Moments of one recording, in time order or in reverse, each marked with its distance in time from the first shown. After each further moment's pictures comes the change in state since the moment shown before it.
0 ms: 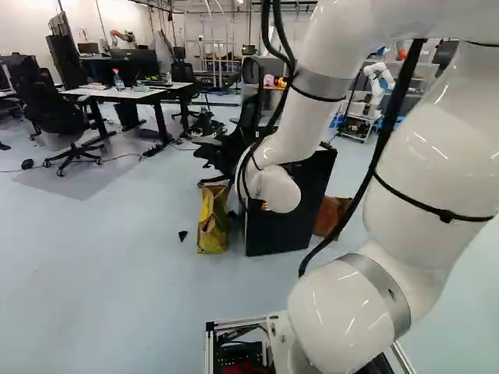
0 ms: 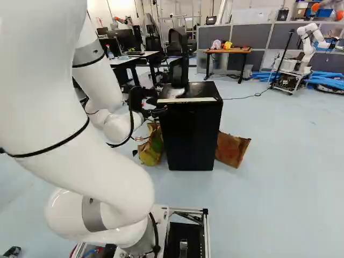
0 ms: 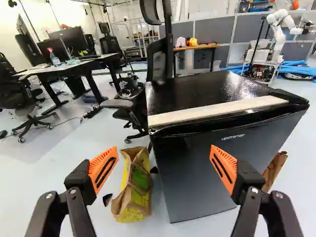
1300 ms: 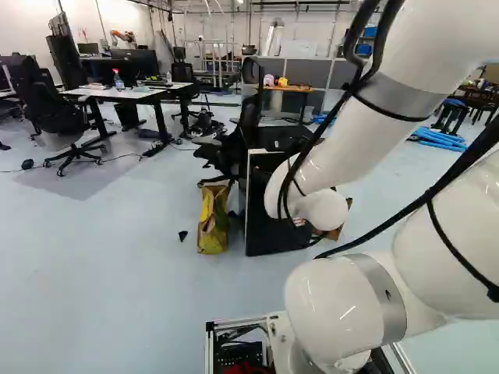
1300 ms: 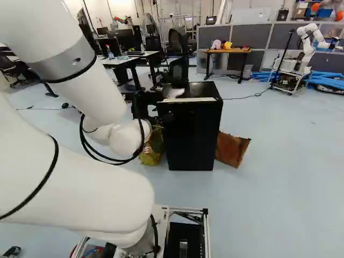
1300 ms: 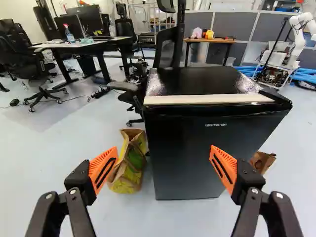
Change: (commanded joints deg) arm -13.3 18.1 11.9 -21.1 -11.3 0.0
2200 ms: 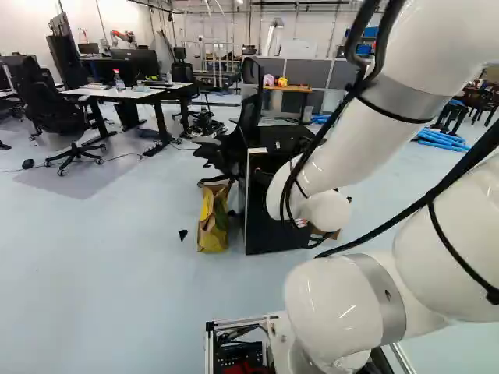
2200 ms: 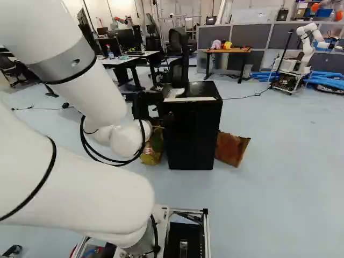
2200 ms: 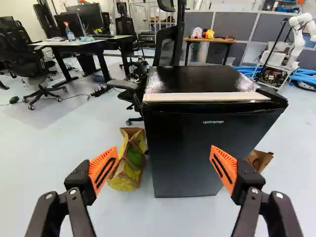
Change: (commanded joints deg) arm -2.1 1.0 0.8 -2.9 -0.6 0.0
